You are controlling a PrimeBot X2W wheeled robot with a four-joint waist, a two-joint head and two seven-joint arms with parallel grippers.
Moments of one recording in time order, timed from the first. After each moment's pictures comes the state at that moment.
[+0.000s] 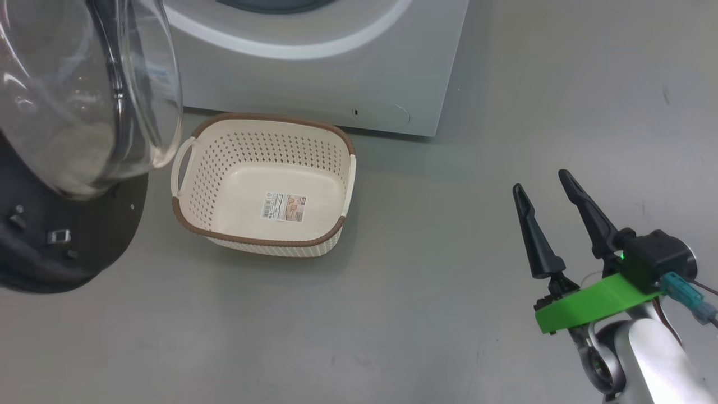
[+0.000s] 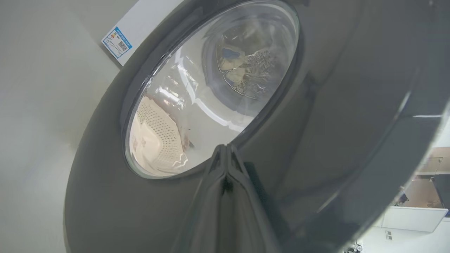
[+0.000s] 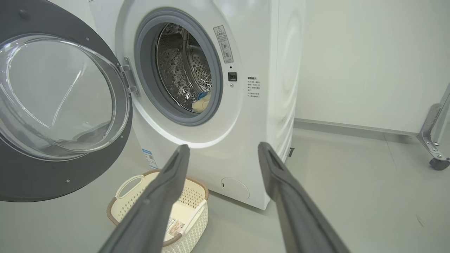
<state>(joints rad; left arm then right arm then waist) -0.79 0.65 0.24 0.64 -1.45 -0.06 1.02 -0.13 -0.12 0.16 0.01 0.18 0.13 -0.22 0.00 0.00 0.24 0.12</state>
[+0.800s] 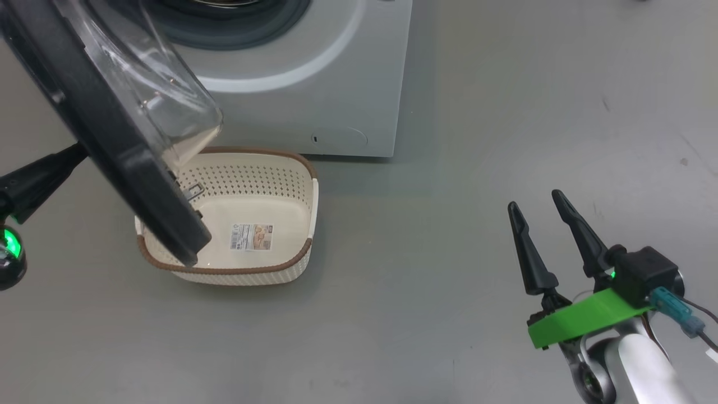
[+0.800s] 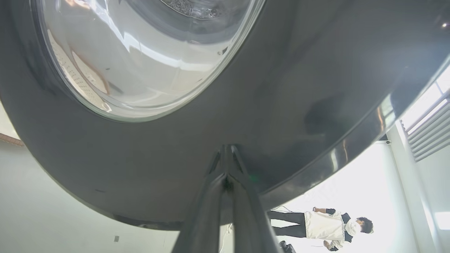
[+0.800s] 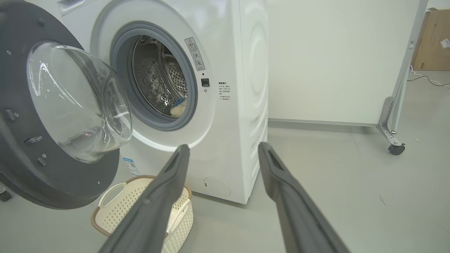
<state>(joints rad) -0.59 0.40 0.22 0.35 -1.53 -0.02 1.01 -0.10 -0.09 0.16 0.05 0.19 0.13 -0.24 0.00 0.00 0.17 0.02</state>
